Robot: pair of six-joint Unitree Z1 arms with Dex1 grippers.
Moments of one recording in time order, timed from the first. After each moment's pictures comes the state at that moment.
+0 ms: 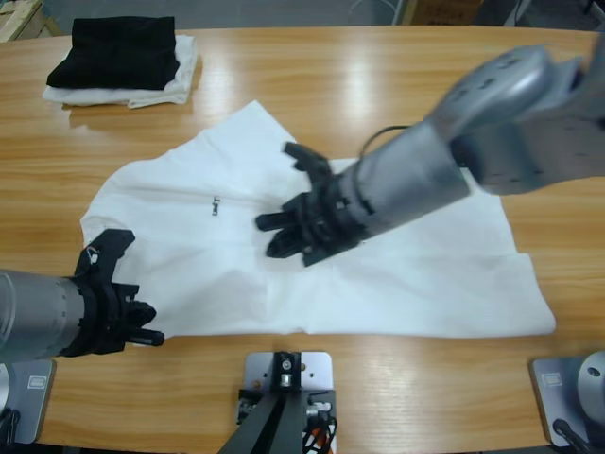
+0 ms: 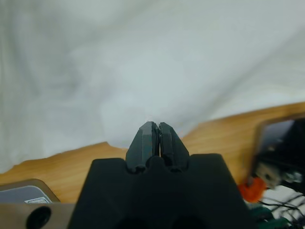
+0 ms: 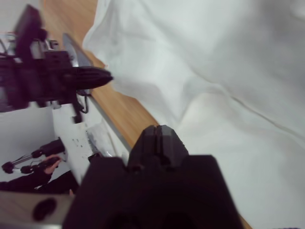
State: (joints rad) arm 0 -1.21 1.59 -0.78 0.59 0.07 -1.08; arm 1 0.92 1.84 -1.04 0.15 0.58 0.62
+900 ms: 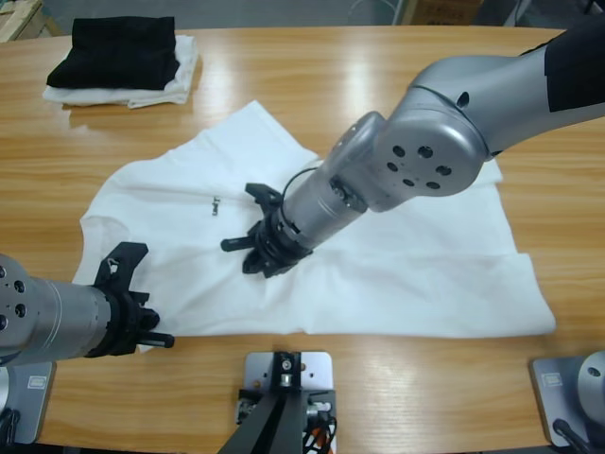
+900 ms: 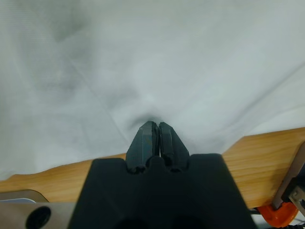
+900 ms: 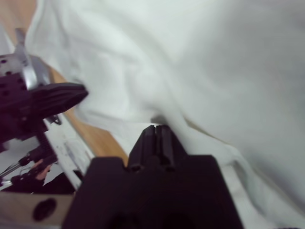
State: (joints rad) arm 0 -1.21 1.69 -0.74 0.53 0.07 -1.09; arm 1 0.96 2.11 -1.16 0.14 0.56 0.64
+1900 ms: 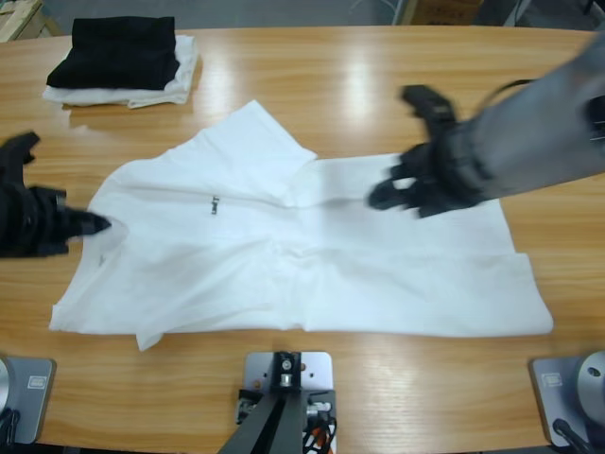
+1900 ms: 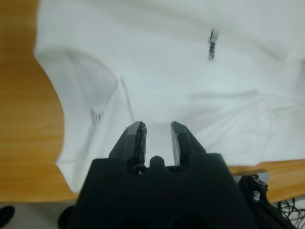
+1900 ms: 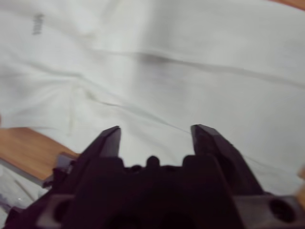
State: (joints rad) arm 0 -0.82 1.40 -0.87 0.65 0.13 -0.90; arm 1 0.82 1.59 -1.11 0.69 0.03 0.57
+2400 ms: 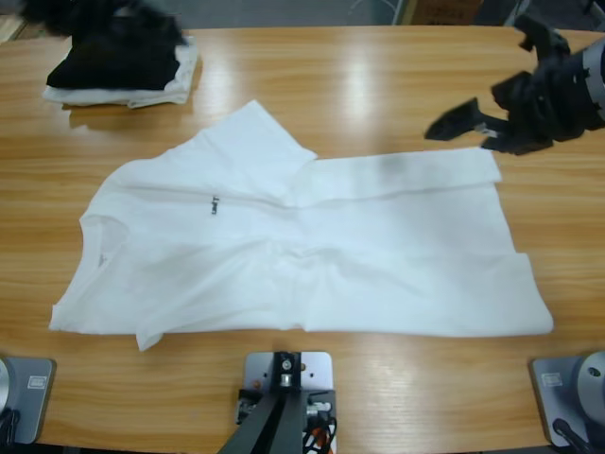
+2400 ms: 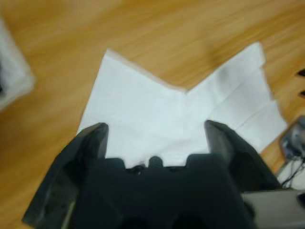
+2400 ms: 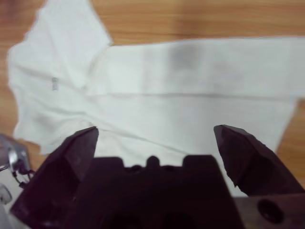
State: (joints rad) arm 0 -0.47 1.79 -1.52 0.65 -0.33 -0.16; arm 1 0.42 1.50 -1.04 0.64 0.25 0.43
